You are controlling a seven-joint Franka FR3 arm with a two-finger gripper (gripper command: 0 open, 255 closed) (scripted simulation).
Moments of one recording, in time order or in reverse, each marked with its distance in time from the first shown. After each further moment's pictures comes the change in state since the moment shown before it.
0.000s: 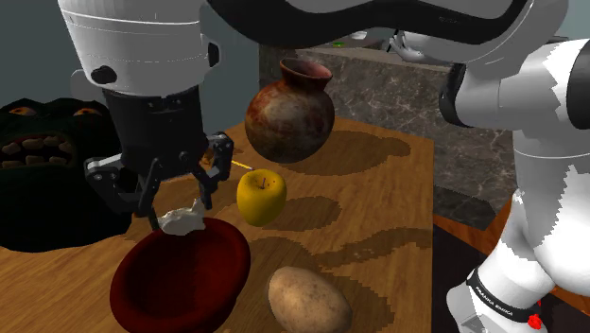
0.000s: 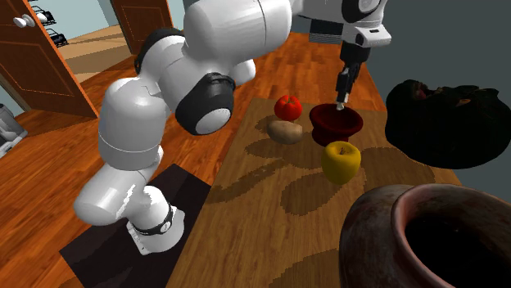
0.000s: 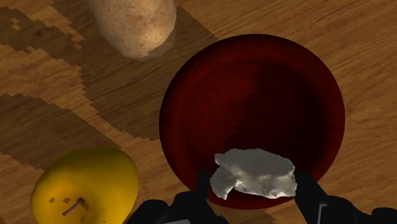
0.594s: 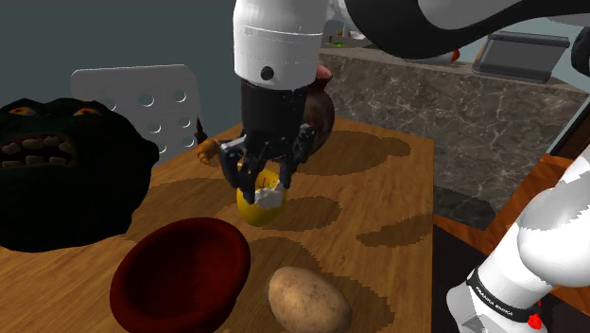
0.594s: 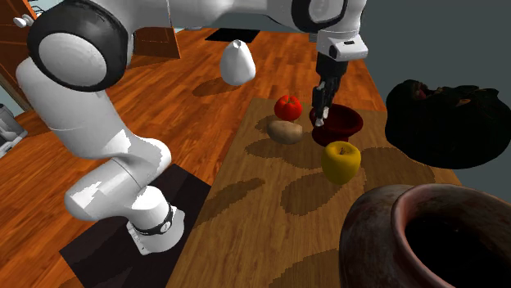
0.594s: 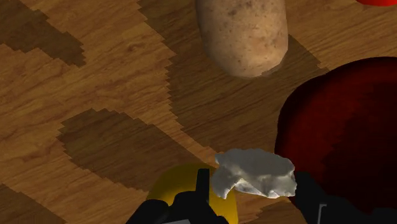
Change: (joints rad) arm -0.401 -0.550 0.013 -0.590 0.424 0.218 -0.269
